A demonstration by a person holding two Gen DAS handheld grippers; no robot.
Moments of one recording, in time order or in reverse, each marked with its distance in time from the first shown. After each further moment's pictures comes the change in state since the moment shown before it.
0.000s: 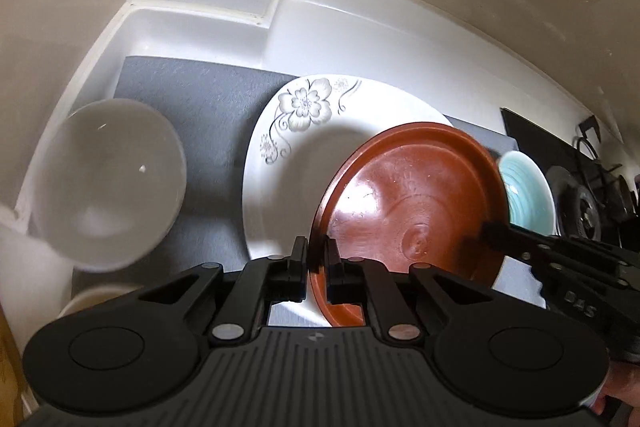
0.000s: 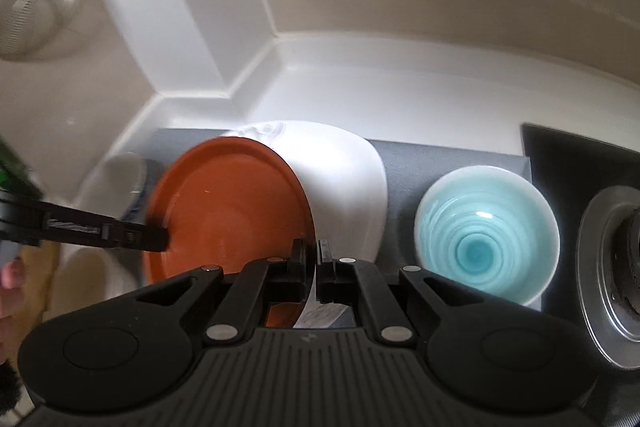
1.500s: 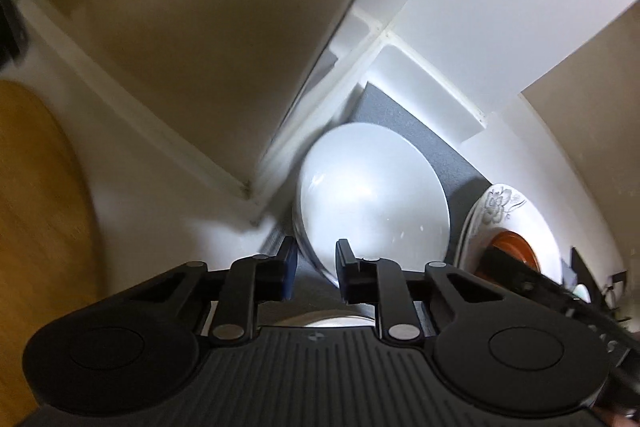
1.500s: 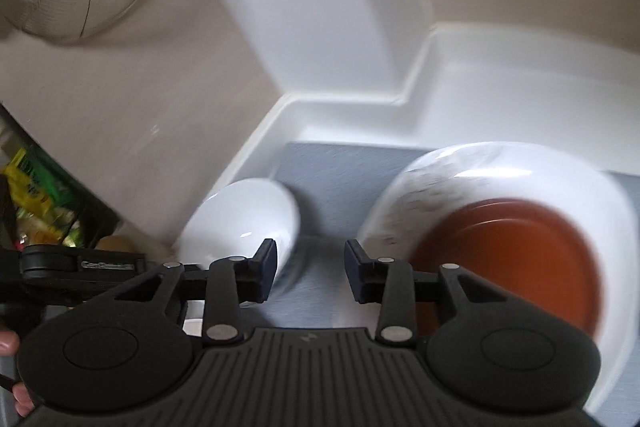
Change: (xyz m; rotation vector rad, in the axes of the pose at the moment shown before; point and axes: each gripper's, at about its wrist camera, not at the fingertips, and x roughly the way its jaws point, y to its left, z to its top) left arm -0.018 0.176 -0.024 -0.445 -0.131 0.051; right arm 0.084 0.134 0.032 -0.018 0.004 0.297
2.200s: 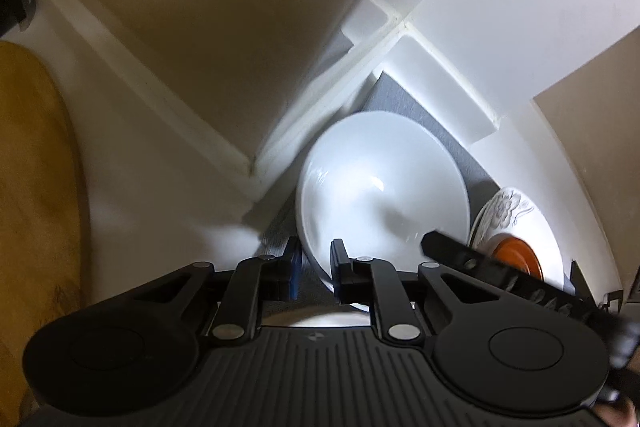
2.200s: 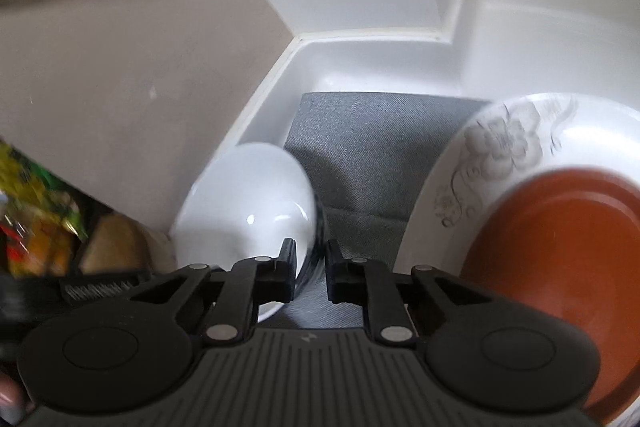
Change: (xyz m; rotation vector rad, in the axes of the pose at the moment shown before) left arm 0.016 -0.003 -0.015 -0.057 -0.003 0.007; right arm 0.054 0.000 0.004 0.079 0.132 0.045
